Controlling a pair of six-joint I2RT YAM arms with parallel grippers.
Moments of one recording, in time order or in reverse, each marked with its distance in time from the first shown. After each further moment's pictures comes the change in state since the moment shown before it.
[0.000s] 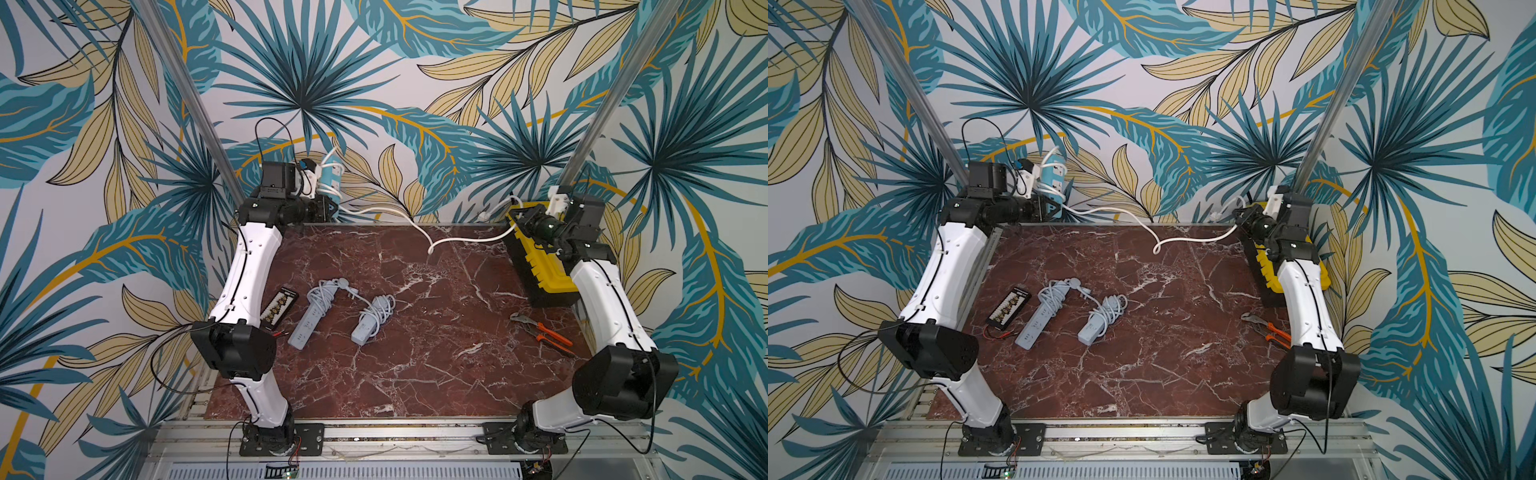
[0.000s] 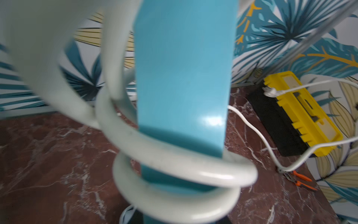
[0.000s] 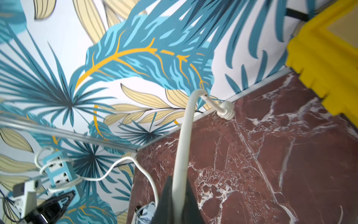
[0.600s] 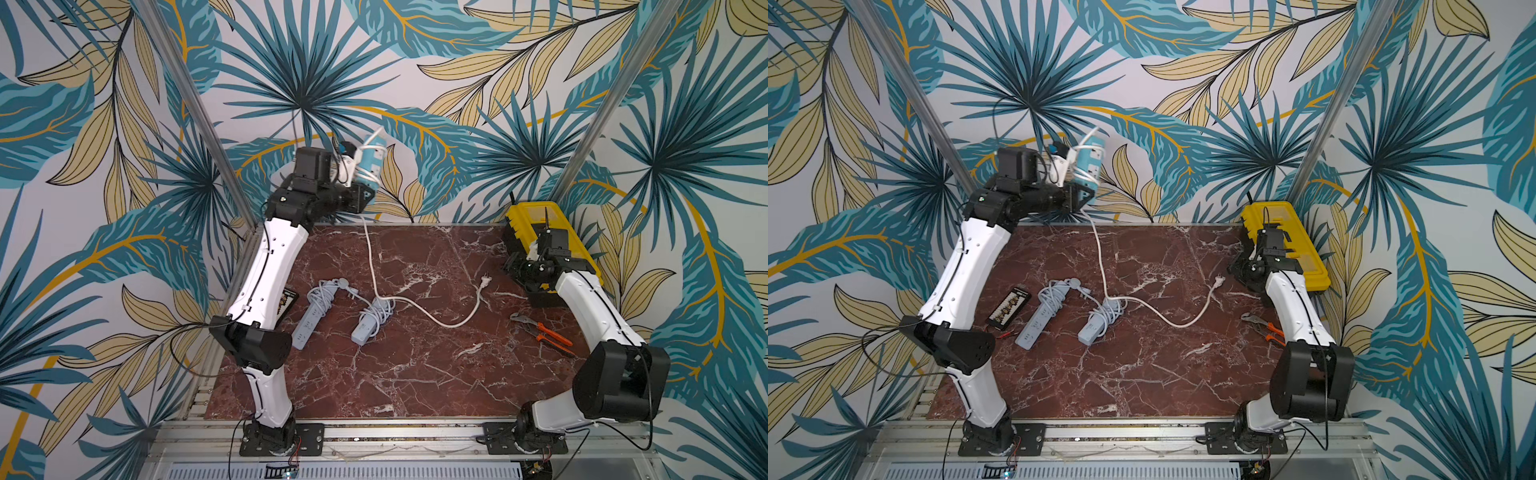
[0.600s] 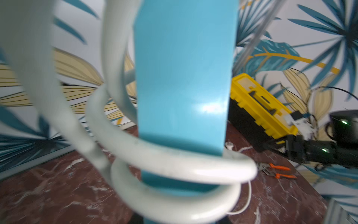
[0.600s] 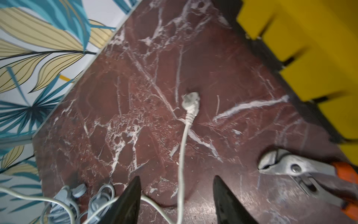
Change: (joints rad) left arm -0.292 0.119 0.263 0.008 0.050 0.023; right arm 0.079 -0.008 -0.196 -0.405 0.377 -0.194
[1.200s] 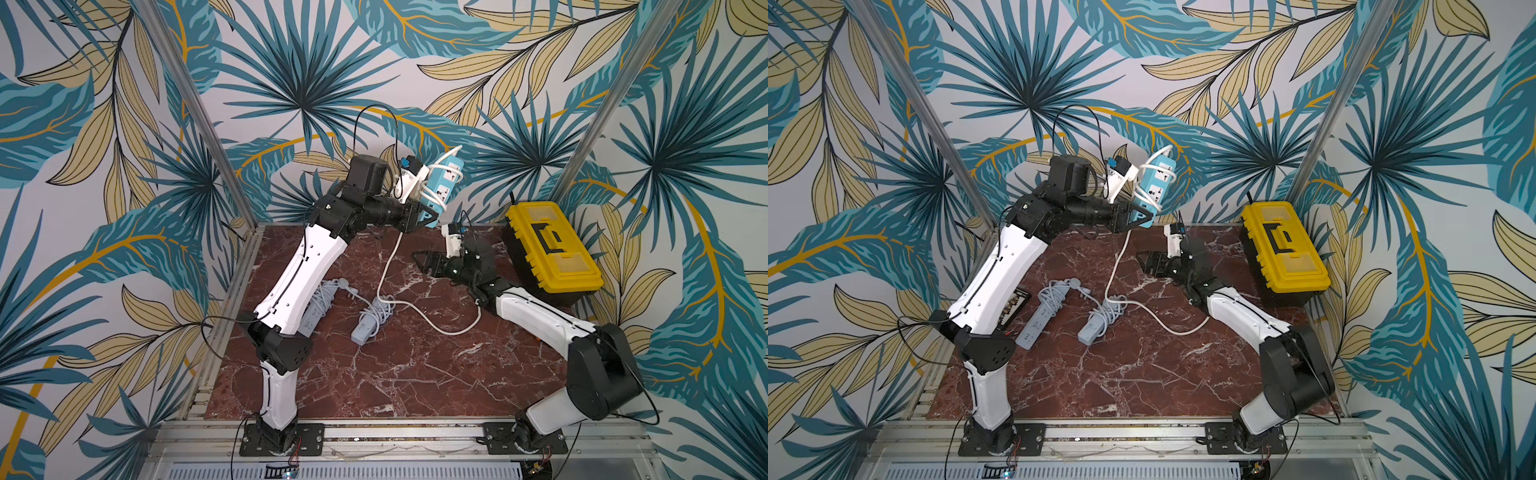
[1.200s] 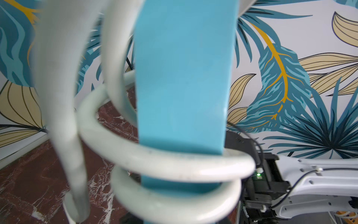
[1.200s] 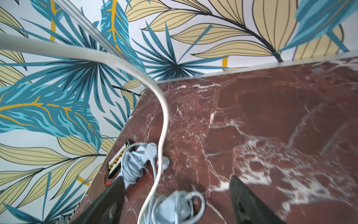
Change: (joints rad) left arm -0.215 0.049 0.101 -0.016 0.173 -0.024; right arm 0.552 0.113 -0.195 0.970 -0.129 -0.006
